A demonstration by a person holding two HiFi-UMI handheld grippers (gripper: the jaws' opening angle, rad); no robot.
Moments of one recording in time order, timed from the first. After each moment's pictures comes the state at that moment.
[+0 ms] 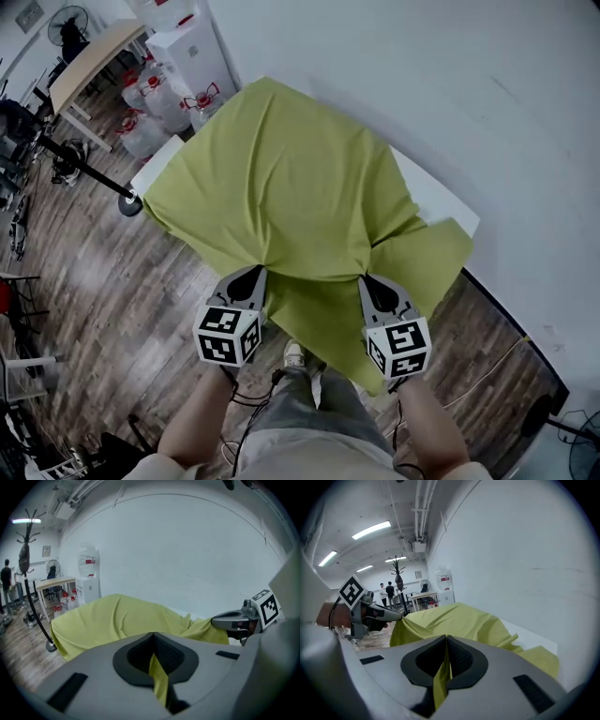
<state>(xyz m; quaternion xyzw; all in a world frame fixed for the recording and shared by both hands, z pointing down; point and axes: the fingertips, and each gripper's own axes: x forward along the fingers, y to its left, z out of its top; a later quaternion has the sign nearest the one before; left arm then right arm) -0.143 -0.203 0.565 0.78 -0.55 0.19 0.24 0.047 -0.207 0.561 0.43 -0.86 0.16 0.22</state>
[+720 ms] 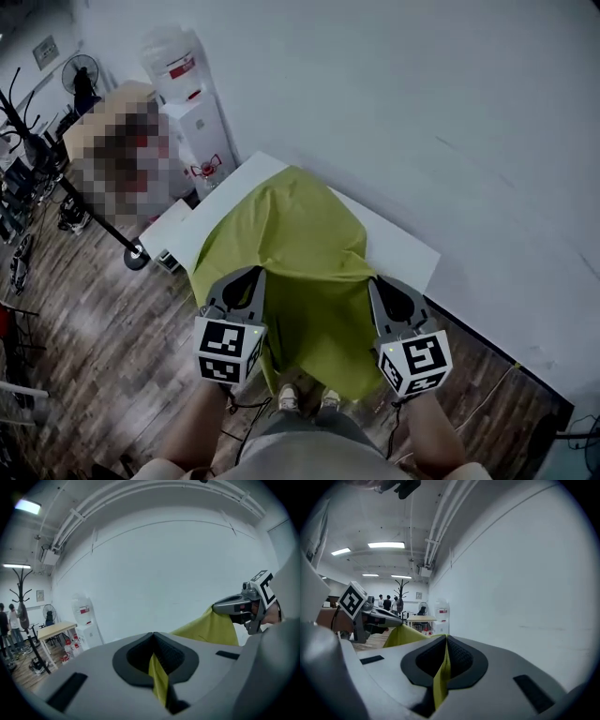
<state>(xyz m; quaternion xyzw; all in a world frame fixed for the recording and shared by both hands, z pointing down) -0.110 -0.189 0.340 0.82 -0.55 0.16 0.03 0.081 -0.182 0.328 0.48 -0.87 0.02 0.11</state>
